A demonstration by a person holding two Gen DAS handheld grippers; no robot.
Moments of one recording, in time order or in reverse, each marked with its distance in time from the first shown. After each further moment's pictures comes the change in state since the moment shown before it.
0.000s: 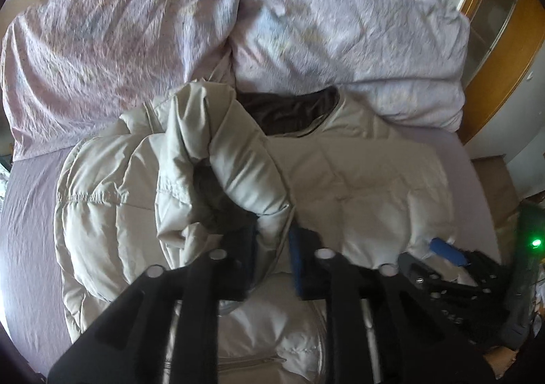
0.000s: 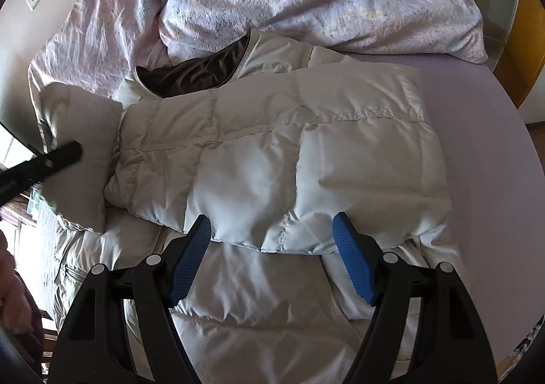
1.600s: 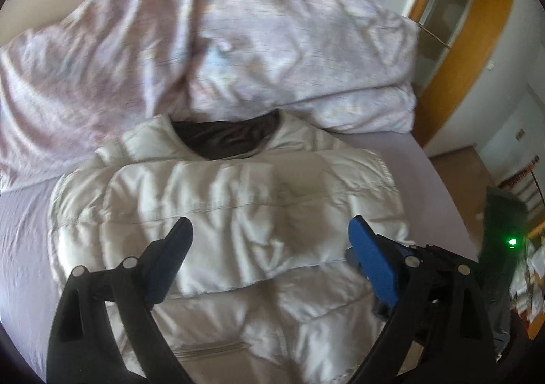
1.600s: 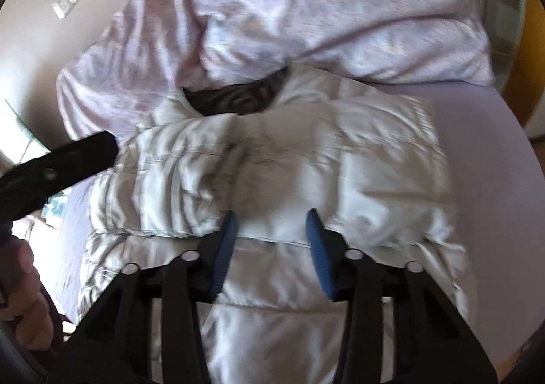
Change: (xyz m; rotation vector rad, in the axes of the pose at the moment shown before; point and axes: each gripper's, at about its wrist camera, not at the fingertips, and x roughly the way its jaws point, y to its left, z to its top) left arm -0.055 -0.018 -0.001 0.080 -0.084 -0.123; right arm -0.032 0.038 -0.009 -0.046 -0.098 0.100
